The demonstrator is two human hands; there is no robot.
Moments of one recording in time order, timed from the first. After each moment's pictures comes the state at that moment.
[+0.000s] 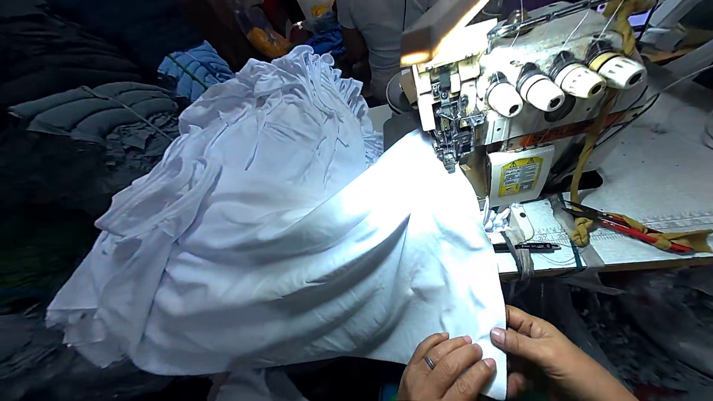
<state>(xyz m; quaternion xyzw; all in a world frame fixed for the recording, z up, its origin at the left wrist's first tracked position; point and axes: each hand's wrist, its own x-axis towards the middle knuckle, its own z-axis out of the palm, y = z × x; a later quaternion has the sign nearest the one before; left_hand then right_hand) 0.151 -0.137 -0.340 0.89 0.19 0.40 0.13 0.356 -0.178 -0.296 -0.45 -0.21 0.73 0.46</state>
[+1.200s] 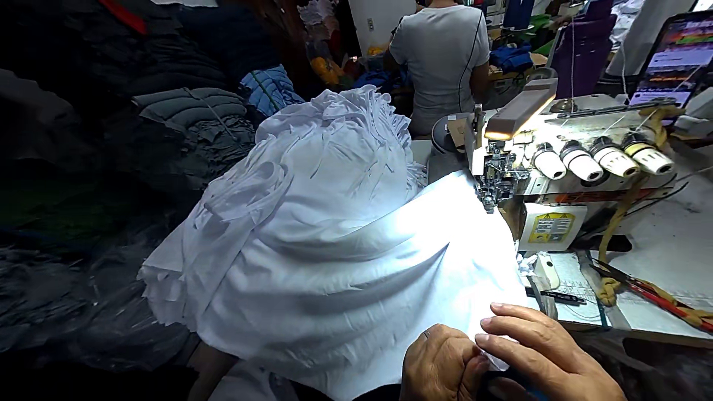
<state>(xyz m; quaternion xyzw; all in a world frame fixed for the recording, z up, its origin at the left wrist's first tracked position) 0.168 -0.112 -0.269 0.80 0.29 0.51 0.13 0.344 -0.153 -0.243 -0.43 -0.78 0.10 0.45</state>
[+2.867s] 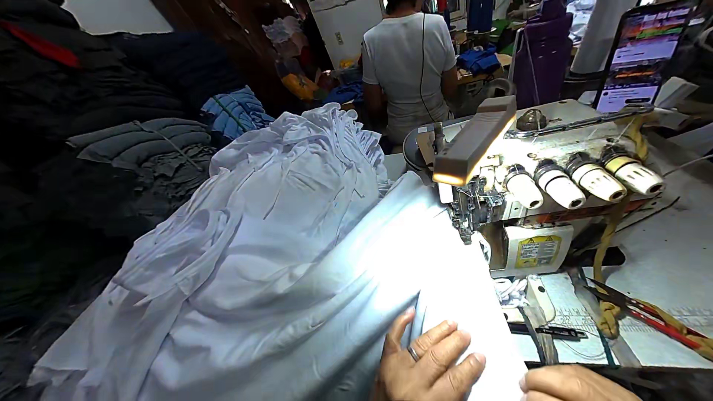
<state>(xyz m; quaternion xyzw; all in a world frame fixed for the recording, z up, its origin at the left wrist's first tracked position) 0.167 -0.045 -0.279 0.90 0.20 0.39 -0.01 0.395 -0.139 -0.272 -0.42 -0.79 0.00 0.44</state>
